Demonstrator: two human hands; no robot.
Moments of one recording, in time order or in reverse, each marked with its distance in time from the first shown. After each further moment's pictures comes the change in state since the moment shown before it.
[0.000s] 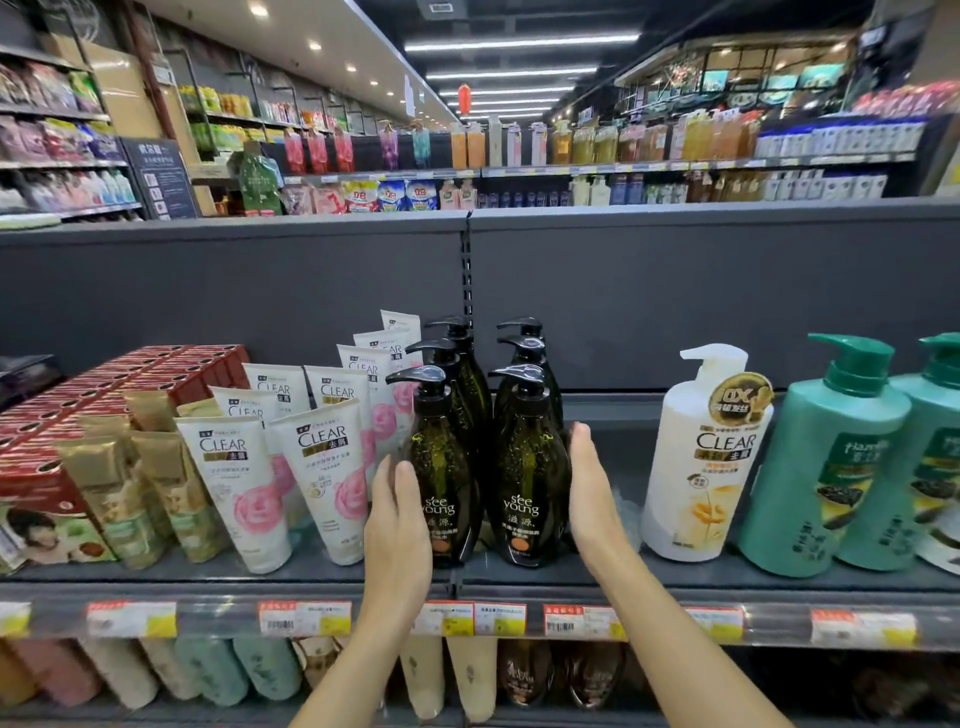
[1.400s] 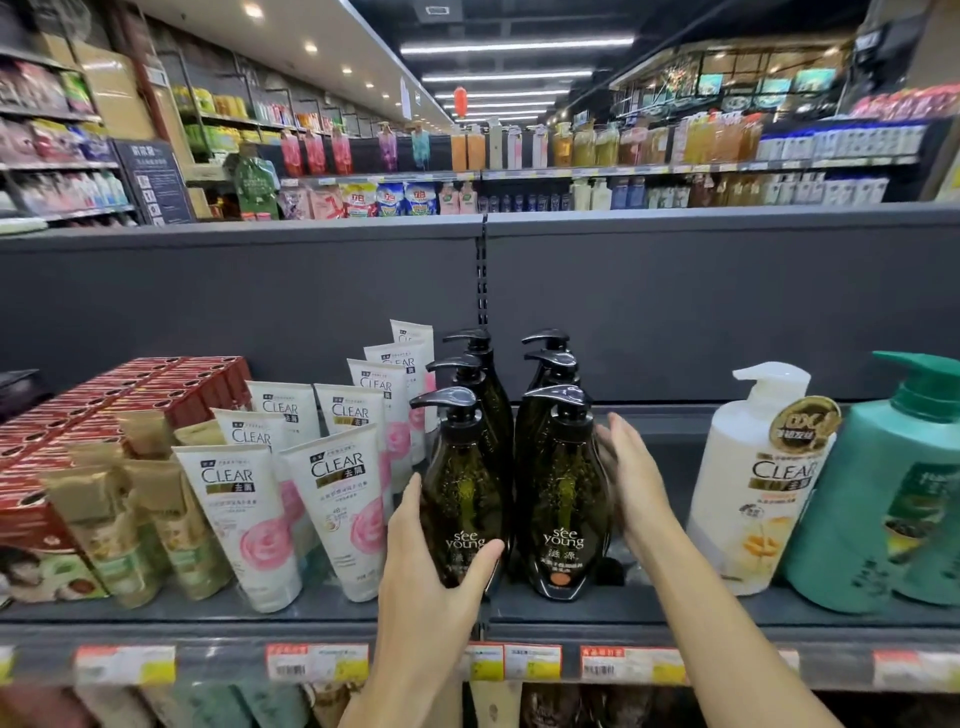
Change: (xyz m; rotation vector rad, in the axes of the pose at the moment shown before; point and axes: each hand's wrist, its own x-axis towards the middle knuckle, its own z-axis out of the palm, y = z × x) left_hand -0.009 -0.004 -0.017 0.251 -0.095 0.259; right_hand 0.071 0.008 -0.018 0.083 0.166 -0.012
